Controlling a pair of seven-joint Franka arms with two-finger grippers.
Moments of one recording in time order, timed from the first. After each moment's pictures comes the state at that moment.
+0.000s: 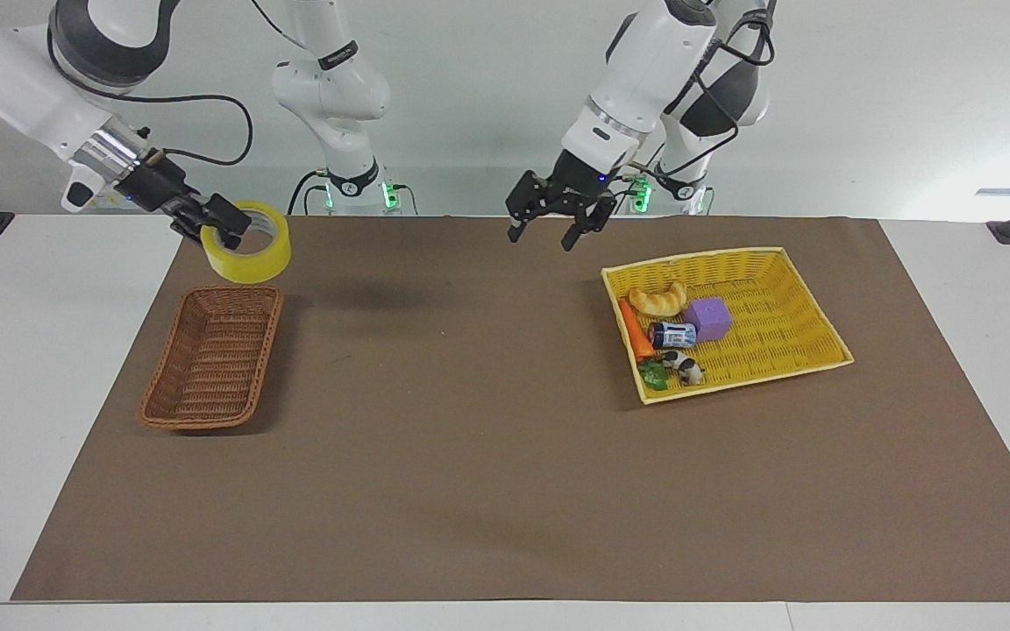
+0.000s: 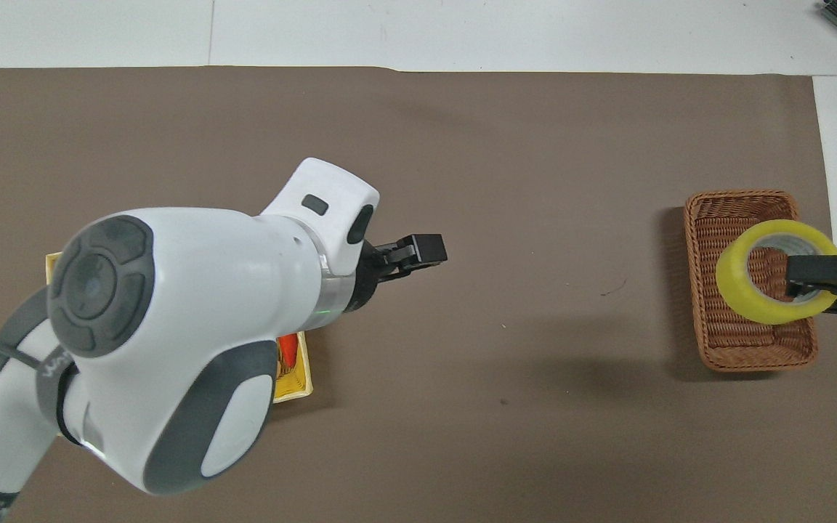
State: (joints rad) left arm -0.25 0.00 -0.33 -1.78 -0.29 2.10 -0.70; right arm -0.22 -0.13 -0.14 -1.99 0.59 1.75 -0.15
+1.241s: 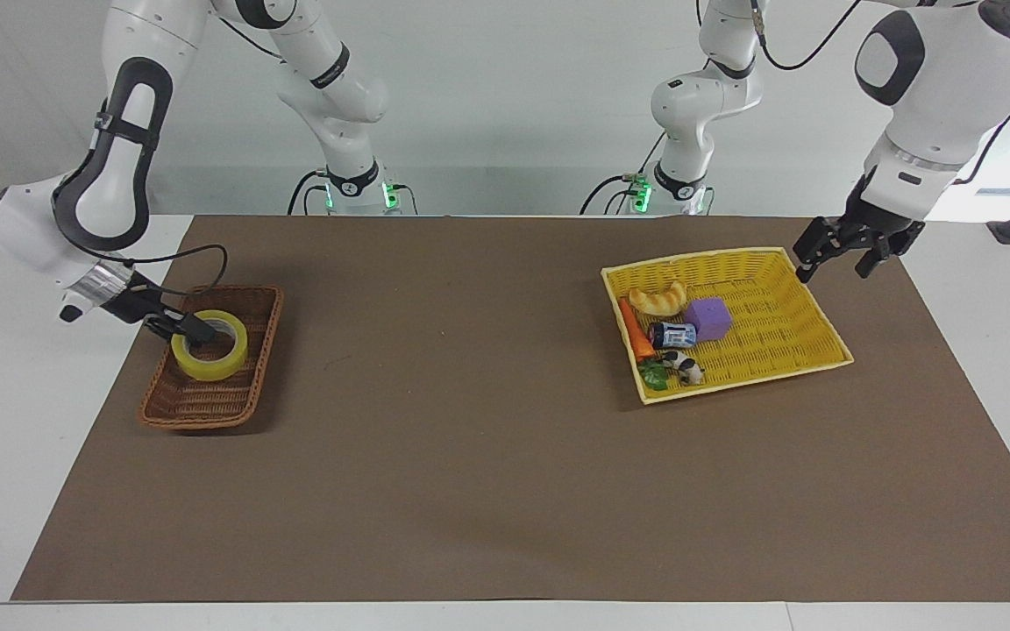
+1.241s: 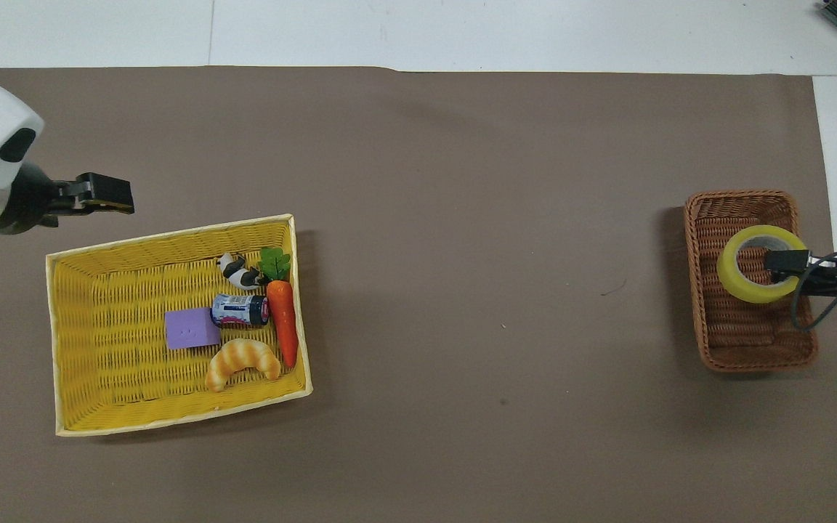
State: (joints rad) left arm 0.31 0.00 -0.33 -1.63 -0.03 1.68 -0.08; right arm -0.35 0.27 -0.14 -1.97 0.57 2.01 -0.45
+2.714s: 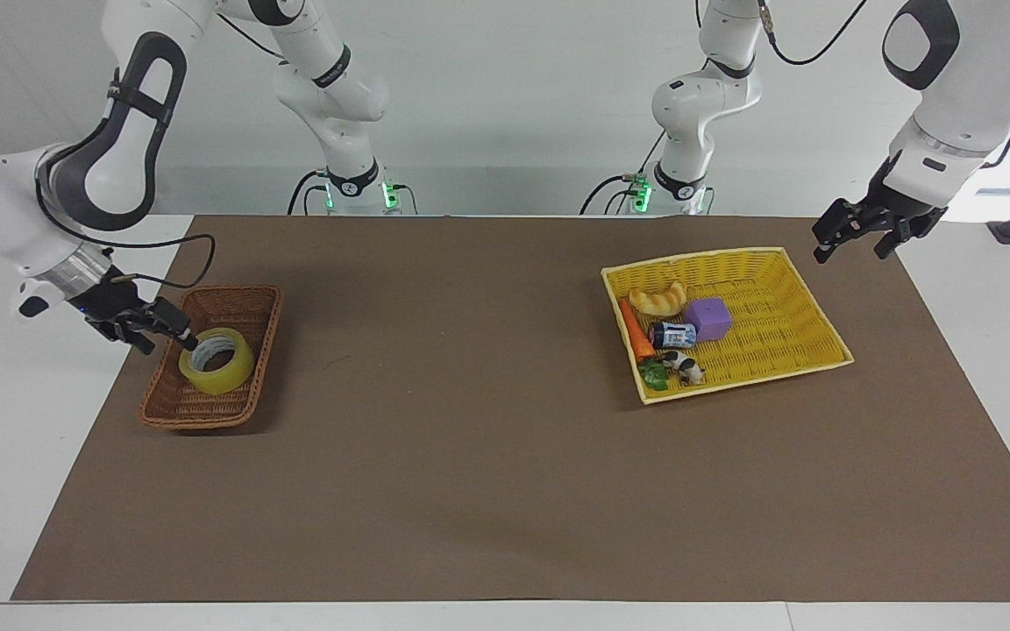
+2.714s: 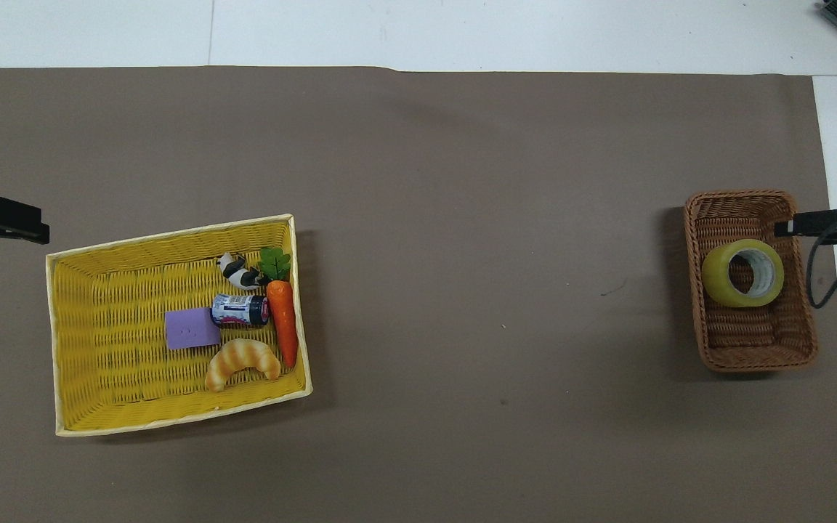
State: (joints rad) left arm 0.33 0.00 -0.33 -1.62 -0.02 1.62 -0.03; right arm -0.25 0.23 -0.13 -1.78 0.33 2.00 -0.42
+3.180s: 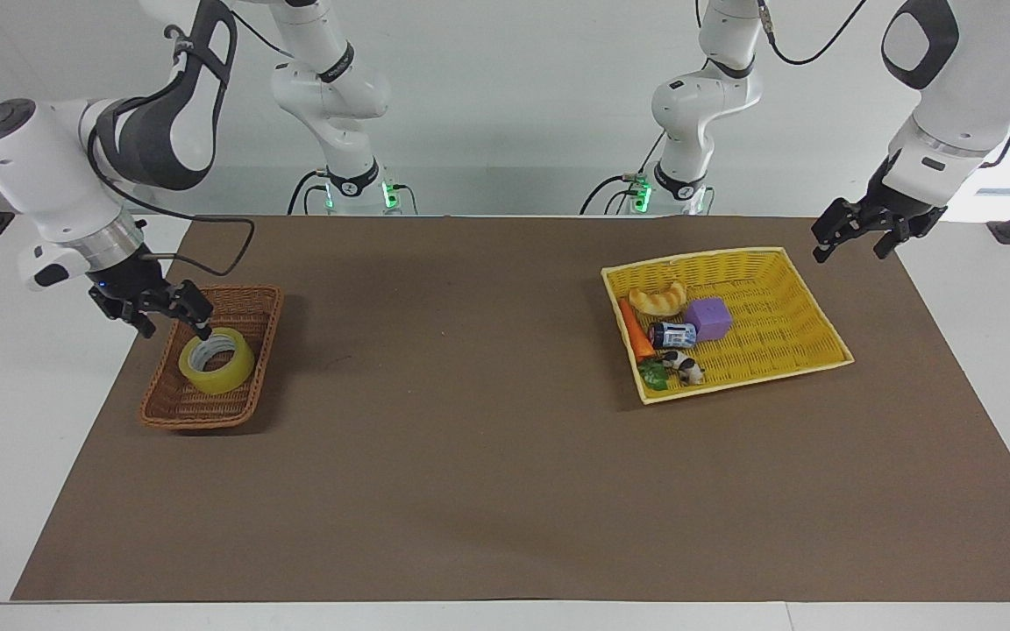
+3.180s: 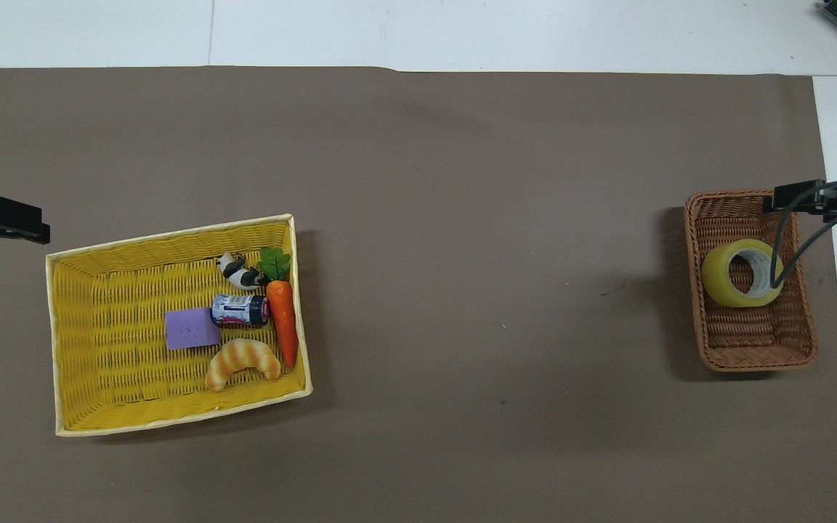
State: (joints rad) left arm 0.29 0.00 -0.28 -1.62 -0.02 1.62 -0.03; right arm -0.10 0.11 -0.12 -1.75 0.13 1.95 -0.12
